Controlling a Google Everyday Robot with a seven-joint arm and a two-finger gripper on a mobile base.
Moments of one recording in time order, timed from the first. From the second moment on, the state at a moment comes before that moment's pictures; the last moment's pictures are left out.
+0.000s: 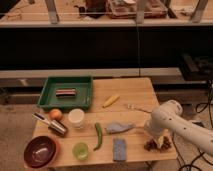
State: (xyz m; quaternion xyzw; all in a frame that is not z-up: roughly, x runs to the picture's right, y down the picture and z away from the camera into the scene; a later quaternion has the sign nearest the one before) arm 0.238 0.256 0.791 -0.28 -0.16 -0.35 0.88
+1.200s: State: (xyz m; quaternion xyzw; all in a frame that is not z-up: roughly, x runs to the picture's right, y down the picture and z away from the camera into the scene) arm 0.239 0.266 0.782 -0.28 -0.16 -0.35 0.88
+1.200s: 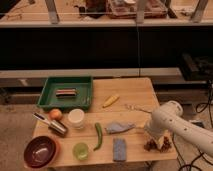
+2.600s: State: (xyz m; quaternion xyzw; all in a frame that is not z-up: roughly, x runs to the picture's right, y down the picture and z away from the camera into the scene) arm 0.248 0.283 0.782 -0.30 -0.15 -0.31 0.89
